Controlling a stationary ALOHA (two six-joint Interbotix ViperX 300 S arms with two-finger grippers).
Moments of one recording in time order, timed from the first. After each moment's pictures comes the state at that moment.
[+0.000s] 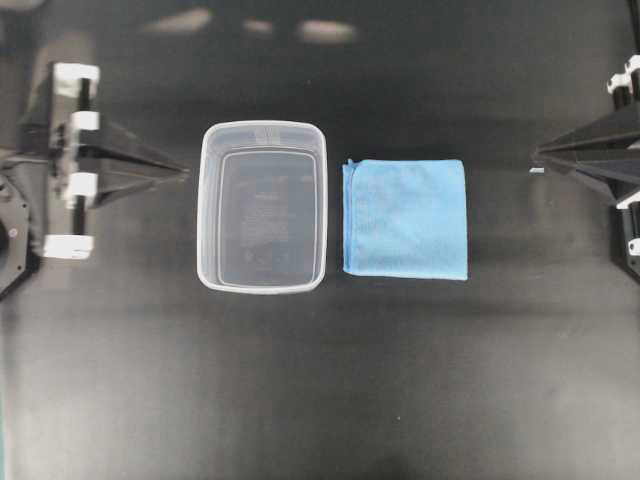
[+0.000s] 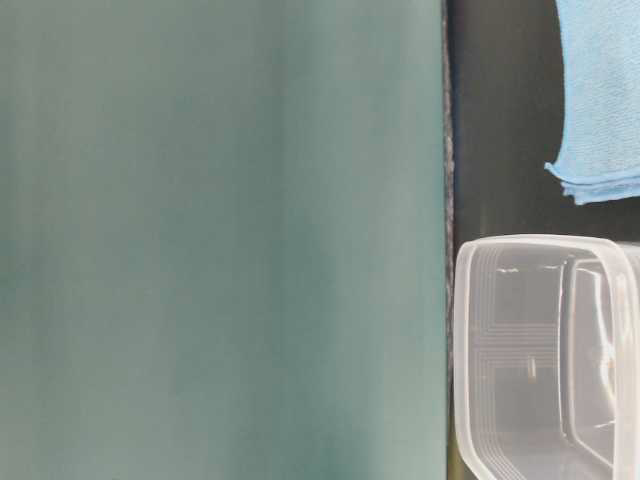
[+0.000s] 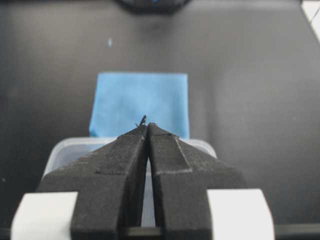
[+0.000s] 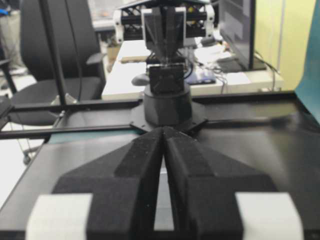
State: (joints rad) left arm 0.01 -0.69 0.84 0.04 0.17 -0.01; right arm 0.00 -0.97 1.18 0.01 -0.25 0.03
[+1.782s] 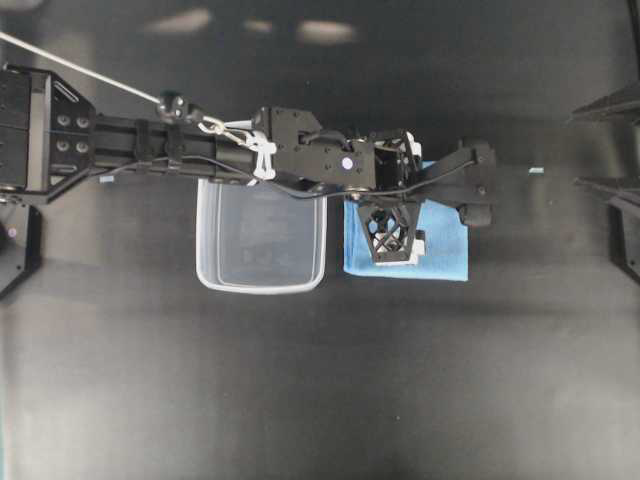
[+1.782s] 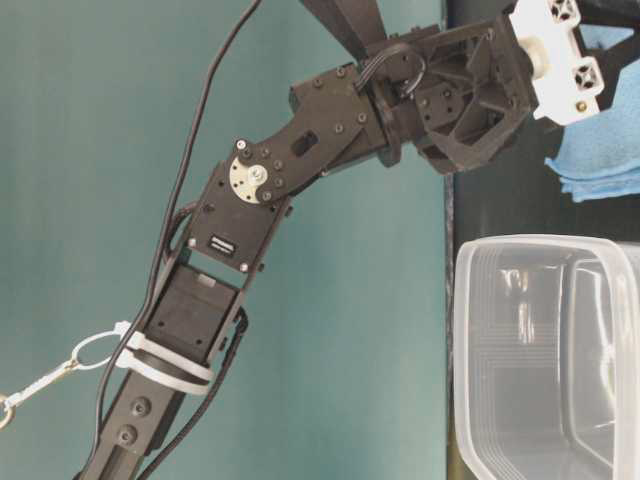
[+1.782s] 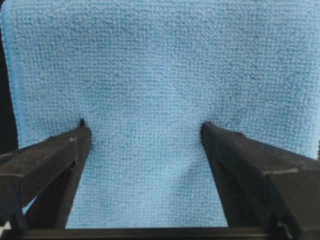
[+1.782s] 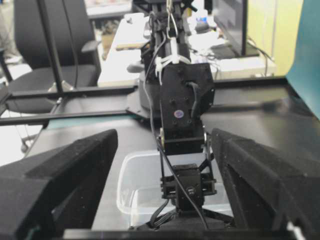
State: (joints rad) left arm 0.04 0.64 -0.22 0.04 0.67 0.04; right arm -0.02 -1.16 1.20 0.02 -0.05 0.03
